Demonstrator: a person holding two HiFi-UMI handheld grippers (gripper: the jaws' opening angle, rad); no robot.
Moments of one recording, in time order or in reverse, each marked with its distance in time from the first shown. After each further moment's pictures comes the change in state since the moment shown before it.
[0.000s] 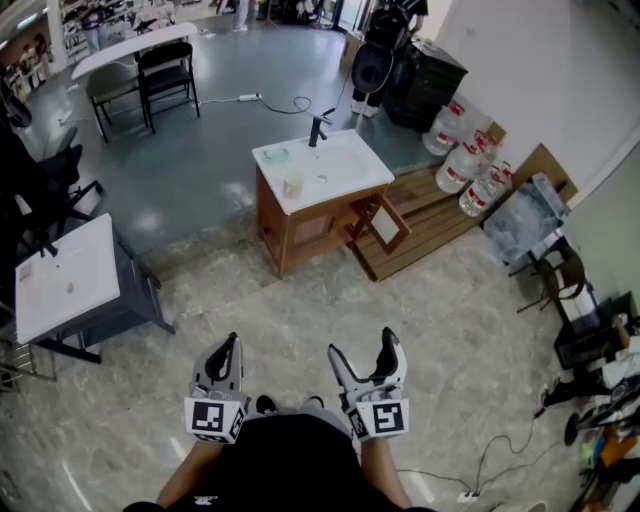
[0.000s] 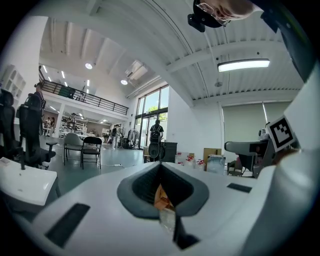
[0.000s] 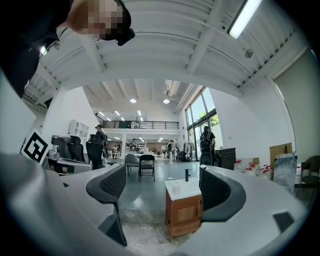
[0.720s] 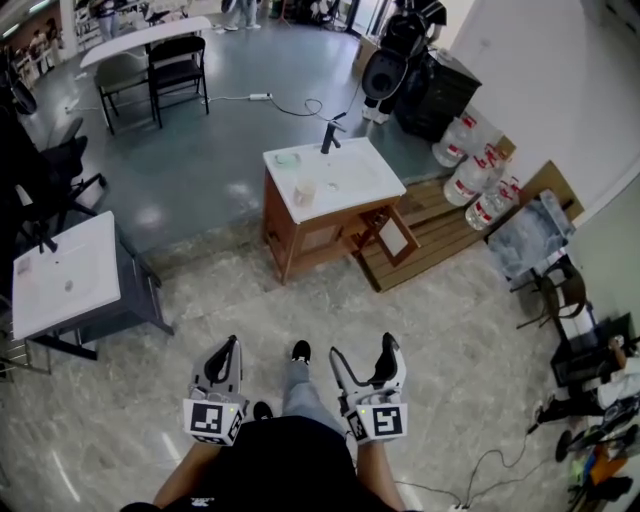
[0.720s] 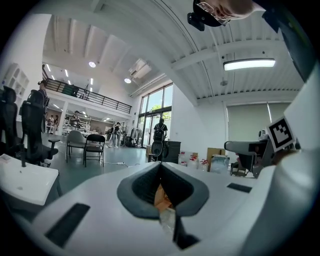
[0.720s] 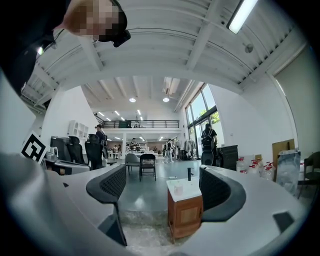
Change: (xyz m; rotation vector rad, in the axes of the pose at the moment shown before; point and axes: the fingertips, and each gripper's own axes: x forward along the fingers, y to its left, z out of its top) left arm 0.026 0.037 -0.014 -0.023 0.011 0.028; right arm 0.049 0.002 -0.017 0.016 0.016 0.007
